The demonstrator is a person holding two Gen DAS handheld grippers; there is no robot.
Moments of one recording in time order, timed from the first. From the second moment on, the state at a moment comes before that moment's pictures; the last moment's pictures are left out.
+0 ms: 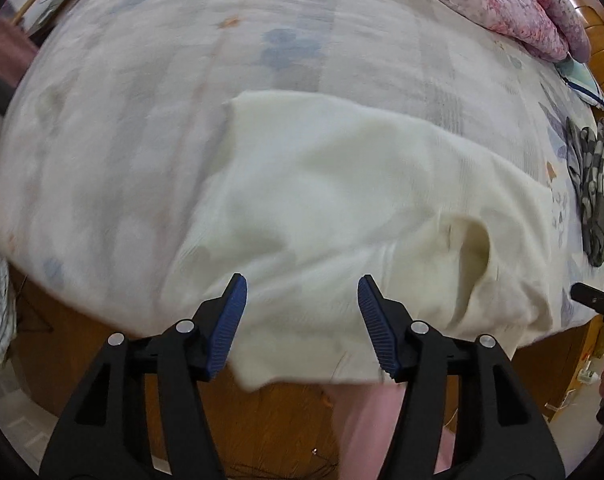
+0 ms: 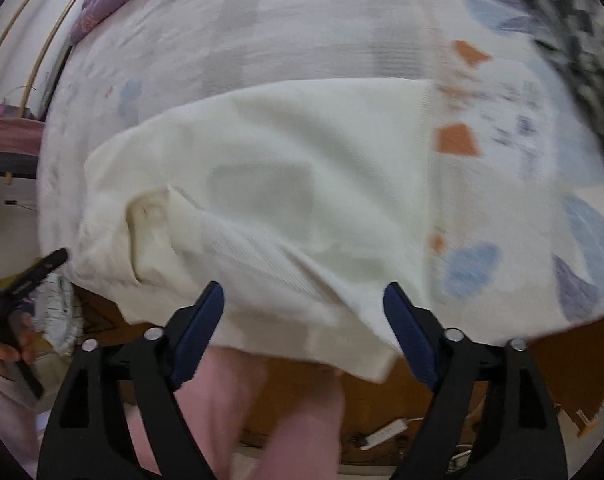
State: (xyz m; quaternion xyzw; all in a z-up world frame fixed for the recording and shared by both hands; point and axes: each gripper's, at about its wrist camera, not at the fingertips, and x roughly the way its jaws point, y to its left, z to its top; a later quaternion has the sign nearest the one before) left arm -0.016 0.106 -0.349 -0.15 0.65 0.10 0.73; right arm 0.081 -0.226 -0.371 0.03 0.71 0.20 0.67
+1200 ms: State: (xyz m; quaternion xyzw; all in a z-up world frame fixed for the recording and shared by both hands) left arm -0.008 0.197 -0.380 -0.26 0.68 0.12 0.68; right arm 0.145 -0.269 -0.402 0.07 0.76 0.07 0.64
